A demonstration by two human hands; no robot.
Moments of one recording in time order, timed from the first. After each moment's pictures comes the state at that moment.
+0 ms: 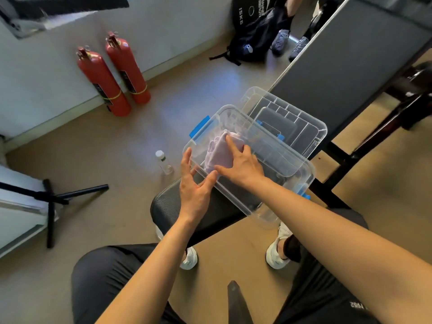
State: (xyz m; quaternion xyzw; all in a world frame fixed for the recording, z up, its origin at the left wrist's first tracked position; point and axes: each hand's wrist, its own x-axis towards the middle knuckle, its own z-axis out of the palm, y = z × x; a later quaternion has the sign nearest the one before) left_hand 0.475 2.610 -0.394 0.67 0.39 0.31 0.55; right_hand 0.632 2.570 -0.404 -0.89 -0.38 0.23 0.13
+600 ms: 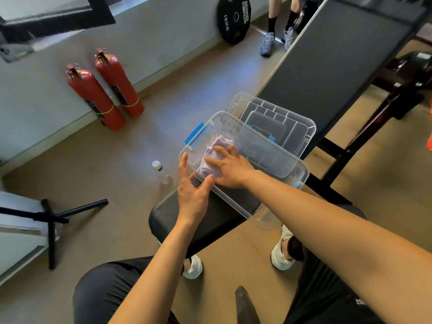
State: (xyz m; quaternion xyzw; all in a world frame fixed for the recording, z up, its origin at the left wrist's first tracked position) left_hand 0.485 2.615 -0.390 0.68 0.39 0.28 0.55; right_hand 0.650 2.584 -0.408 -0.80 -0.57 0.20 -0.02
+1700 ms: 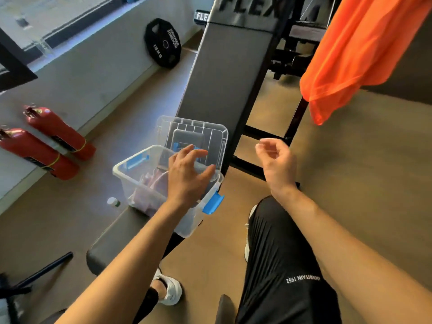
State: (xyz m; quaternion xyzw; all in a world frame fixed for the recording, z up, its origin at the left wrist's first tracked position) left_hand 0.614 2.508 -0.310 0.91 0.25 0.11 0.30; right_hand 0.723 2.328 -0.339 -0.77 -0.05 -0.02 0.64
